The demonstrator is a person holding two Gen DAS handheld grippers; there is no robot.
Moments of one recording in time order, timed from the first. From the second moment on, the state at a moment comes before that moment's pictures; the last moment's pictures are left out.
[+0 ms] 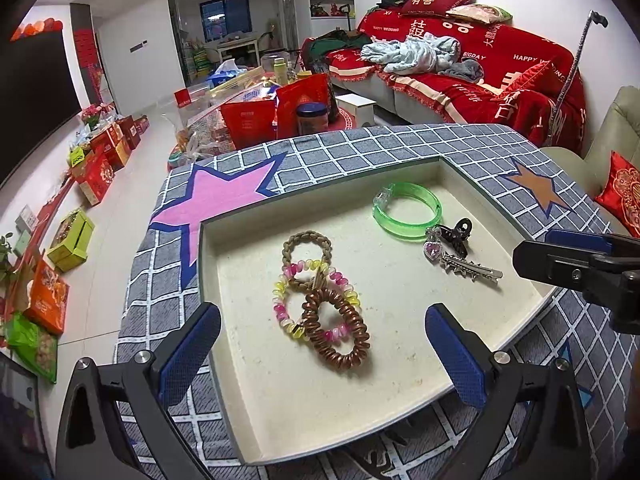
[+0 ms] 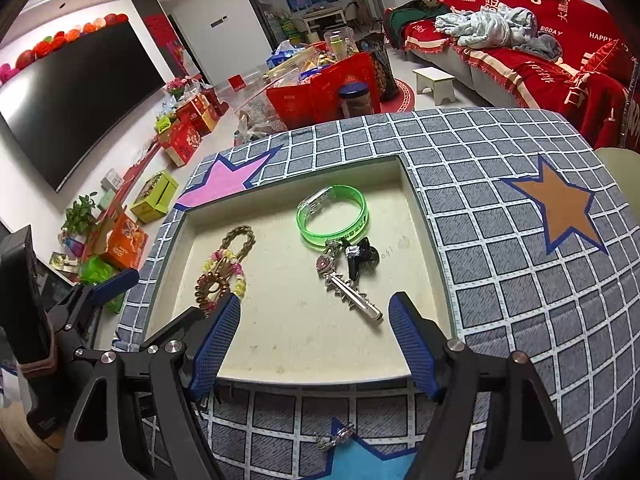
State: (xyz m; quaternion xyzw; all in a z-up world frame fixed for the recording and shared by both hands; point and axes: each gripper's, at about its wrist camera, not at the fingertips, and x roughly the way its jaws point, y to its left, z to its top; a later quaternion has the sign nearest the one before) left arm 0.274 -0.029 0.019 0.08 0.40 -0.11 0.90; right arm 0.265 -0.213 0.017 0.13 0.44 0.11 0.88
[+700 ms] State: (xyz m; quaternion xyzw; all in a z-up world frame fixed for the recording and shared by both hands) left arm 0.211 -0.012 0.018 0.06 0.42 -0.12 0.90; right arm 0.206 -0.225 0.024 0.14 0.44 0.10 0.88
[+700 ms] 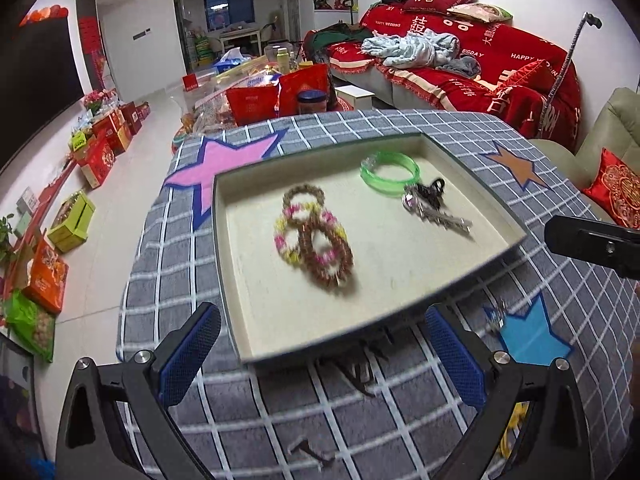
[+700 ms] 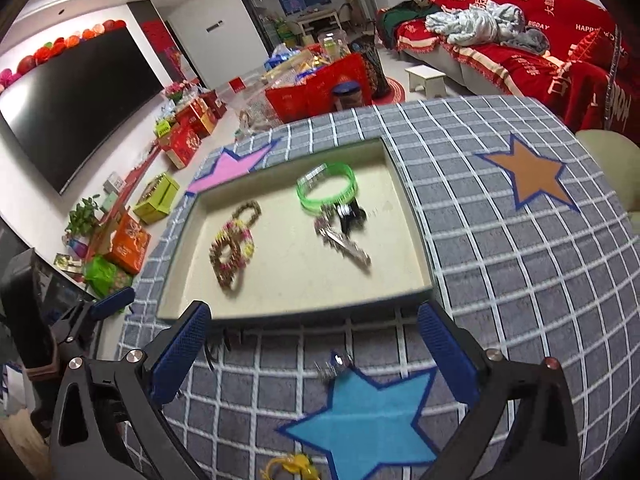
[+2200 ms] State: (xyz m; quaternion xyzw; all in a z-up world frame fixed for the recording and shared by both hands) left arm 0.107 -0.102 -0.025 0.09 0.47 -0.20 0.85; right arm 0.201 -0.199 -0.043 0.04 0.52 0.10 0.85
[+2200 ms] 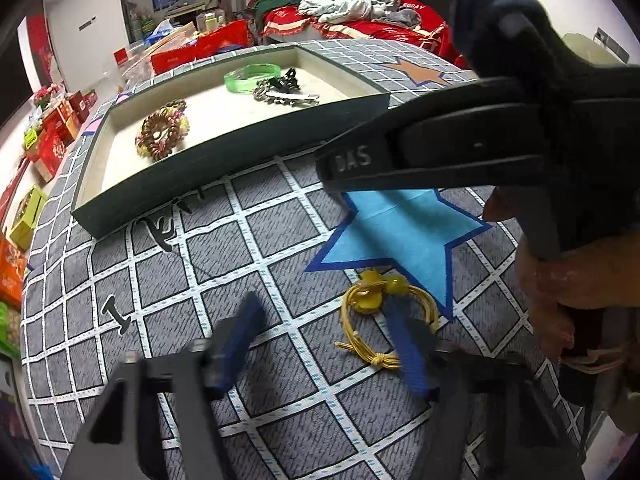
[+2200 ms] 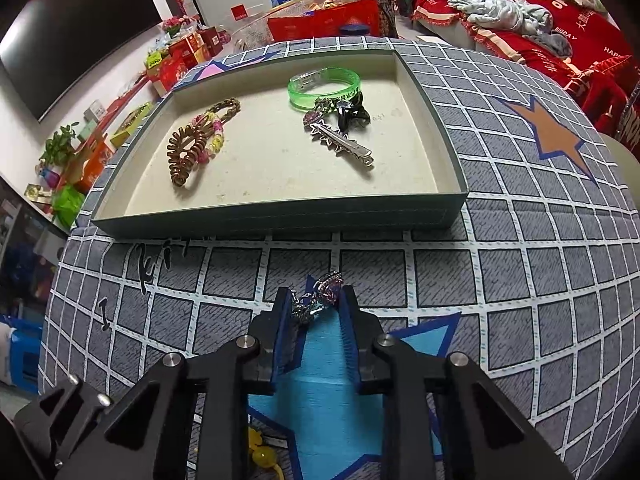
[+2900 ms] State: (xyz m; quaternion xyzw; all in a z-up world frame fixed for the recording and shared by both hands) left arm 0.107 -0.079 -0.005 0.04 0.48 -0.25 0.84; right arm 0.176 -0.230 -0.016 0.08 0.49 0.08 0.87
